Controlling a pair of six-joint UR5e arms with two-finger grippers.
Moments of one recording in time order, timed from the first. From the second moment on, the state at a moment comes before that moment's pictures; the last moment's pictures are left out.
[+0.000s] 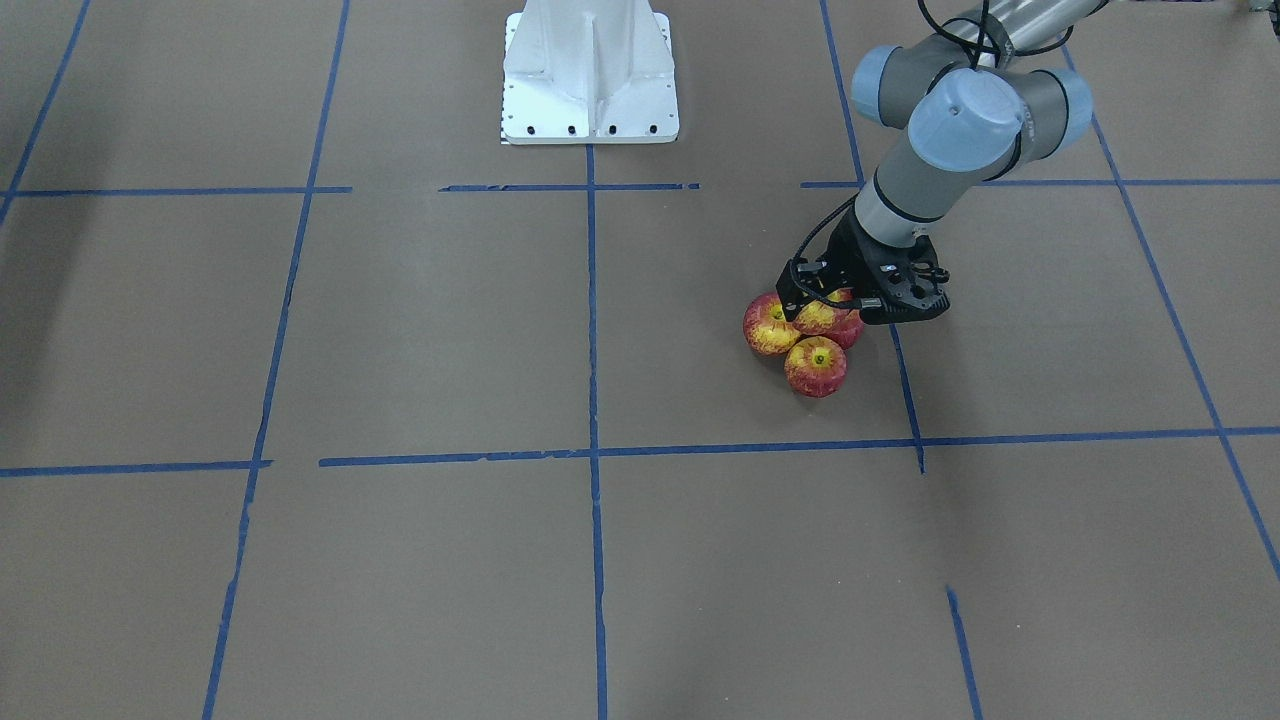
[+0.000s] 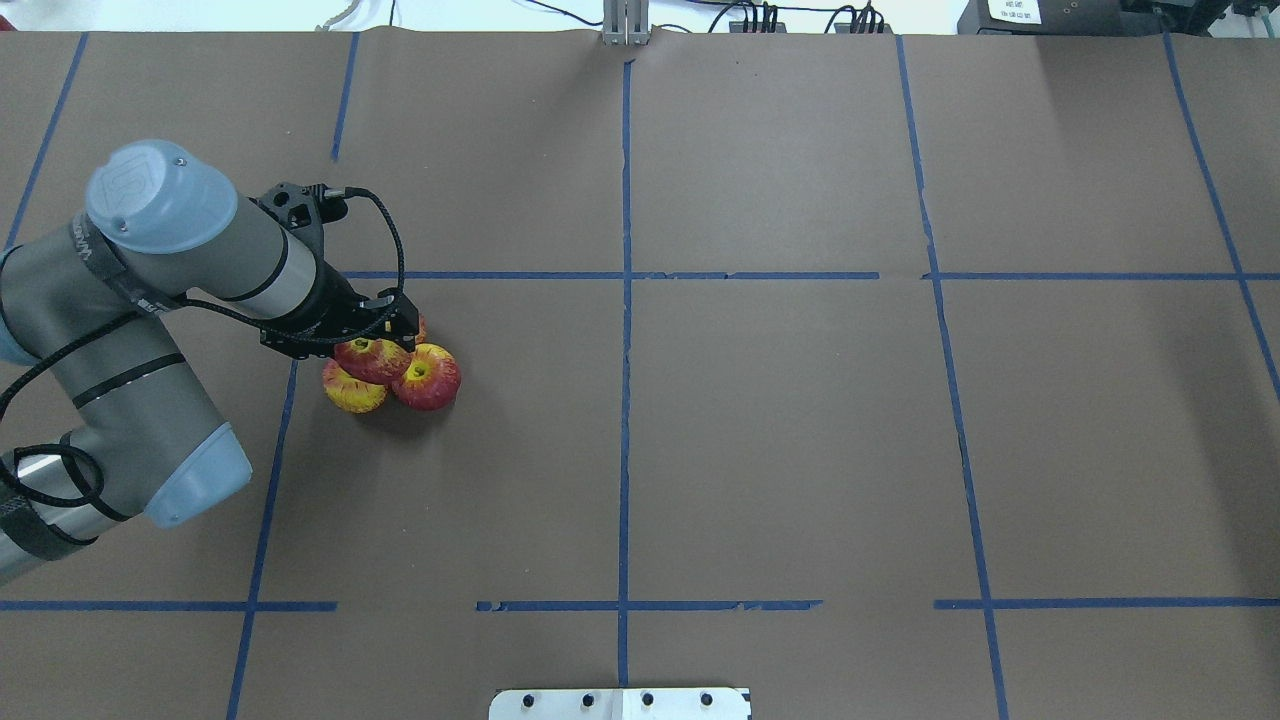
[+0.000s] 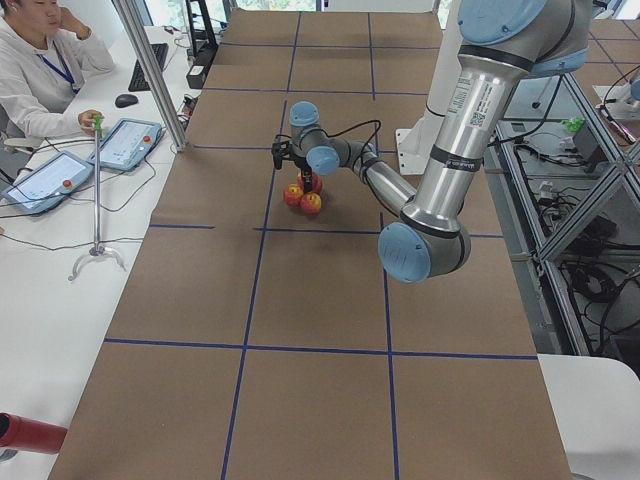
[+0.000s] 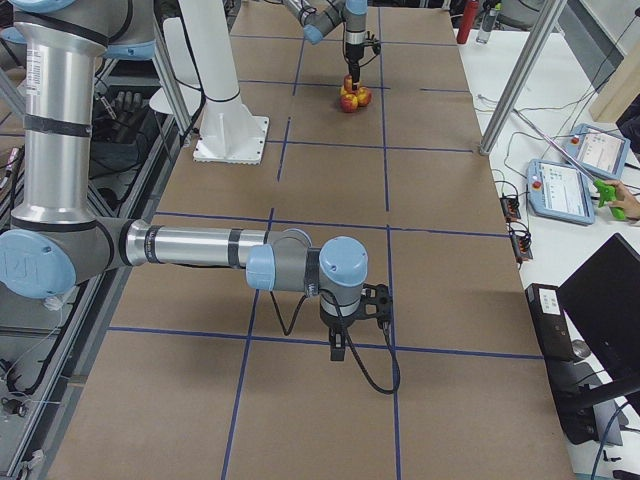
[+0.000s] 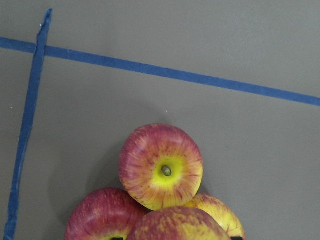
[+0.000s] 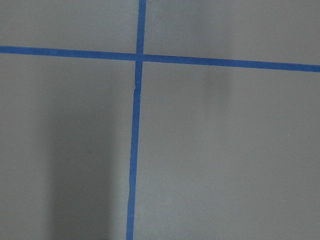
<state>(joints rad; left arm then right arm) -0.72 -1.93 -1.77 -1.84 -2.10 -1.26 1.59 -1.71 1.71 -1.58 2.29 -0.06</state>
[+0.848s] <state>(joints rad) -0.71 -1.93 -1.77 -1.84 -2.10 -1.27 1.59 -1.71 1.71 -1.58 2.29 -0.06</state>
